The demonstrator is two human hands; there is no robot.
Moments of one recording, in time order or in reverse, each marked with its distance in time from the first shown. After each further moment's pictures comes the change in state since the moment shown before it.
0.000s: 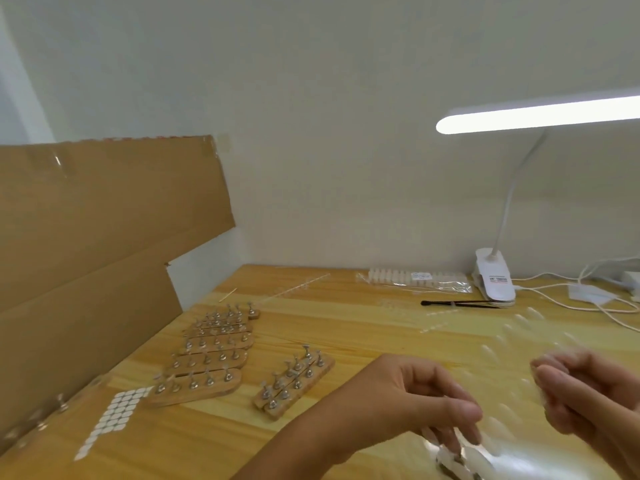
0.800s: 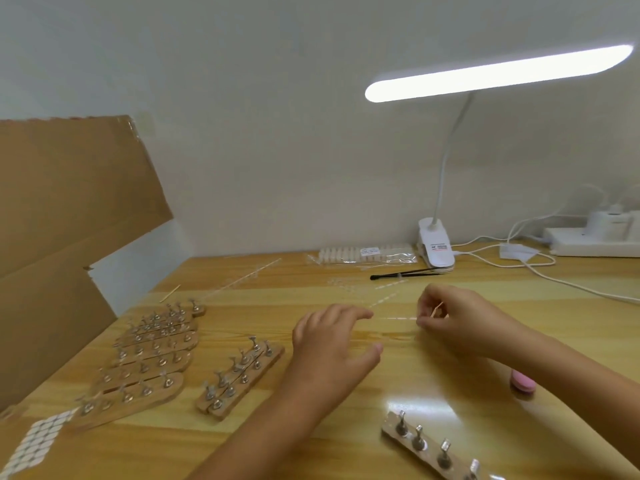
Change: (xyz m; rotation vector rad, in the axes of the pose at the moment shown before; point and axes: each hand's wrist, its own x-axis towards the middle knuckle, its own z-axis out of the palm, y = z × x) left_hand 0.050 -0.051 -0.013 0.977 0.476 0.064; right_hand 0.094 0.019 0.003 -1.145 -0.163 -0.049
